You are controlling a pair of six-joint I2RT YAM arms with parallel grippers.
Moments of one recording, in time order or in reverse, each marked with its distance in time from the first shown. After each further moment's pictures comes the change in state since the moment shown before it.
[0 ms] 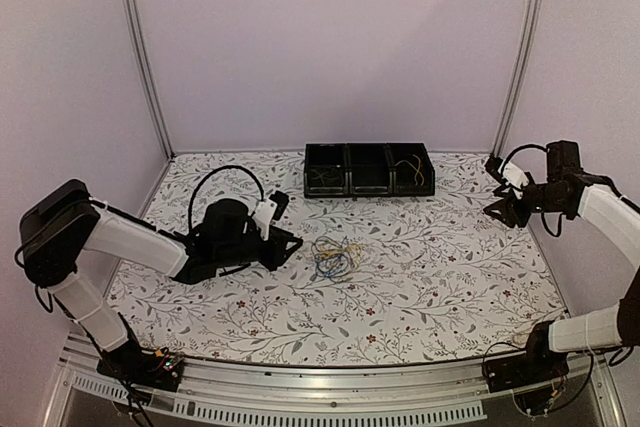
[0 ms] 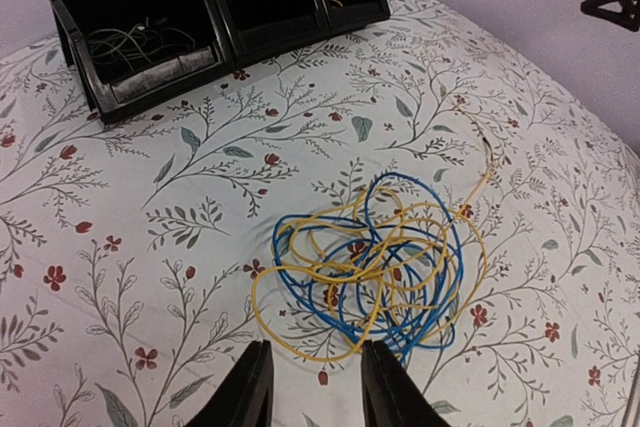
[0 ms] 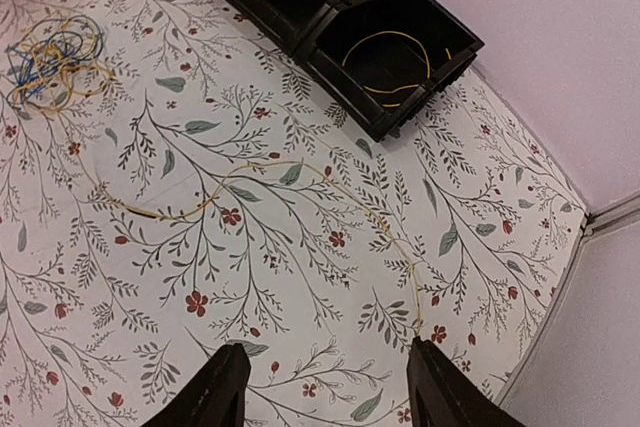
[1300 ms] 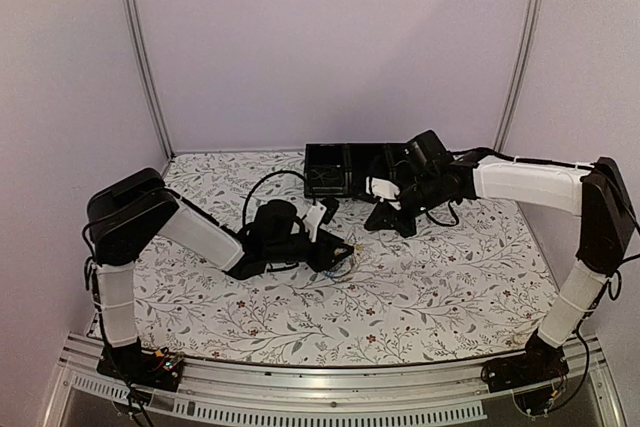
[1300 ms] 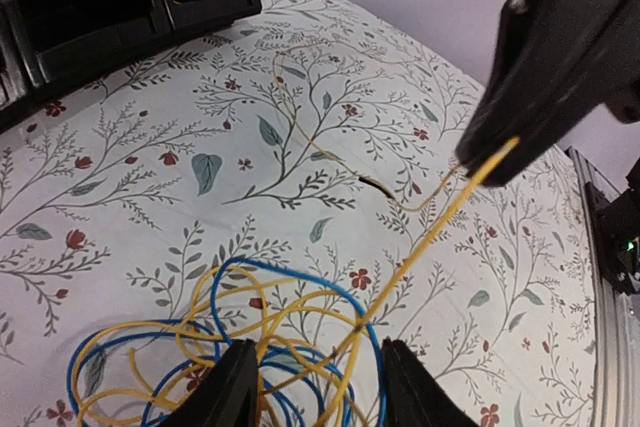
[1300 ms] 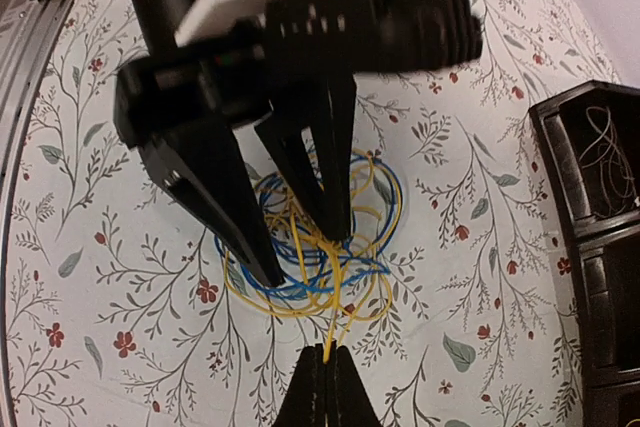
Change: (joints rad) left arm -0.080 0.355 0.283 0.136 0.192 -0.077; right arm 0.775 0.557 0.359 0.050 0.064 0.104
